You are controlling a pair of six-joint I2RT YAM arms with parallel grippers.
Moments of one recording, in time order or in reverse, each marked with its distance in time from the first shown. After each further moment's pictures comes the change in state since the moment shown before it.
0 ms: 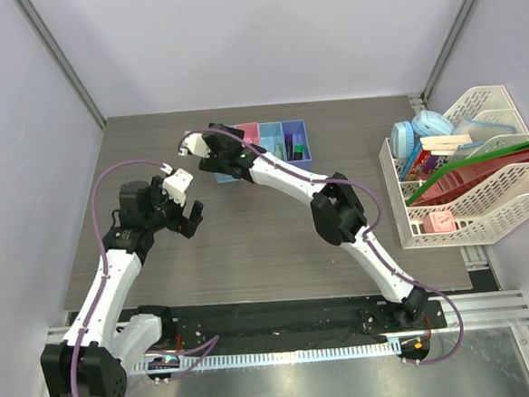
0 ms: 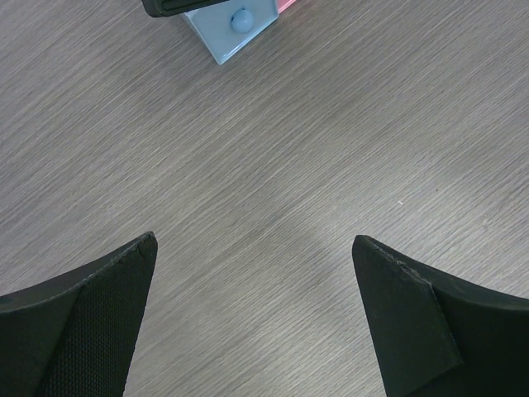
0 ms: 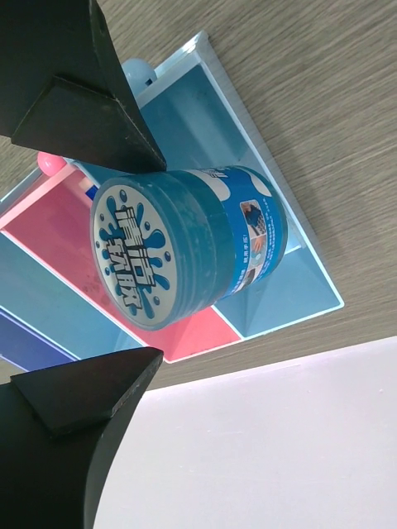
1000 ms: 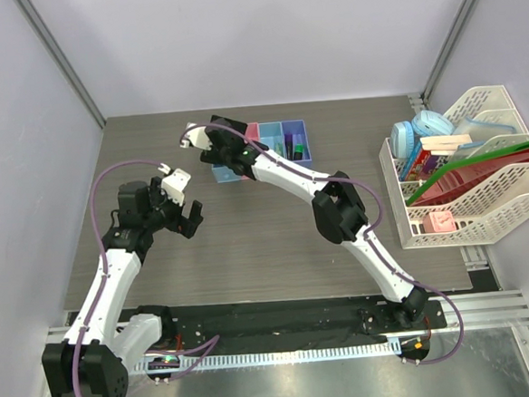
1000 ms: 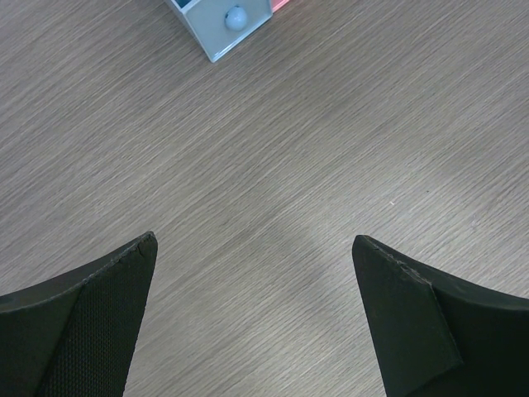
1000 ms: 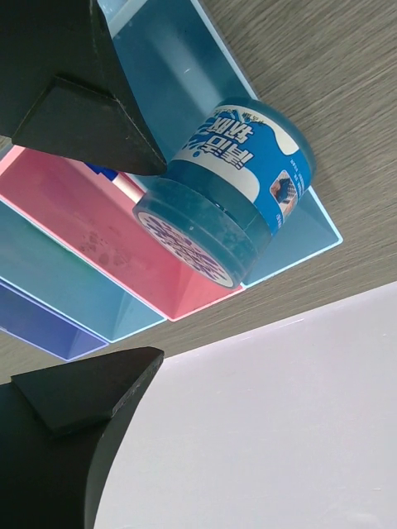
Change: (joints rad) left arm 0.019 0.006 -0.004 0.001 0.034 -0.023; right arm -0.013 0.000 0.009 0.070 0.053 -0.025
